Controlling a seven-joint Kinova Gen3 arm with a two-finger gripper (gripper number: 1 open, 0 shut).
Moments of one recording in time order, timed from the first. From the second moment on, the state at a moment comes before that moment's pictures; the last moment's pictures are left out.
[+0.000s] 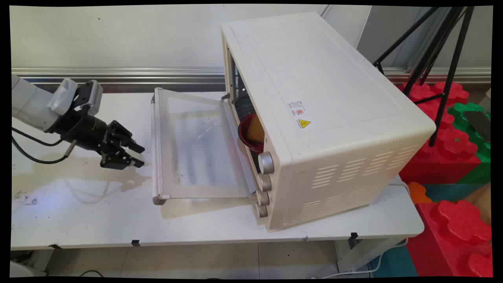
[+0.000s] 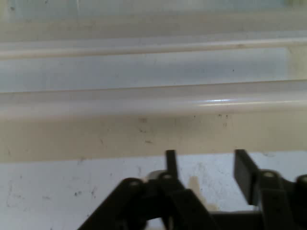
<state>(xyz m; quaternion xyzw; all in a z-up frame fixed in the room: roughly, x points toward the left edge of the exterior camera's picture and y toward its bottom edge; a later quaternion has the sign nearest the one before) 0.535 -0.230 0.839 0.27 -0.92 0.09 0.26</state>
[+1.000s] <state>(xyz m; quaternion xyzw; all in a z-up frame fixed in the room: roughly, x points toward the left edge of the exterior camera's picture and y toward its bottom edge) 0.530 -0.239 0.828 0.27 -0.92 0.09 0.29</state>
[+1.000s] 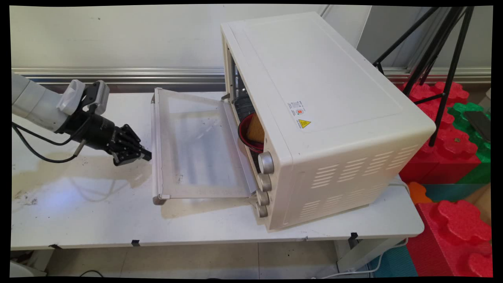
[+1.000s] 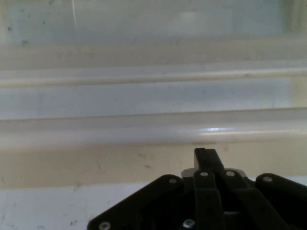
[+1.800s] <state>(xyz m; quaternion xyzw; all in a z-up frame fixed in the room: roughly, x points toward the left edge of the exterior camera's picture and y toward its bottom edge) 0.522 -0.242 0.843 0.26 -0.90 0.09 0.33</state>
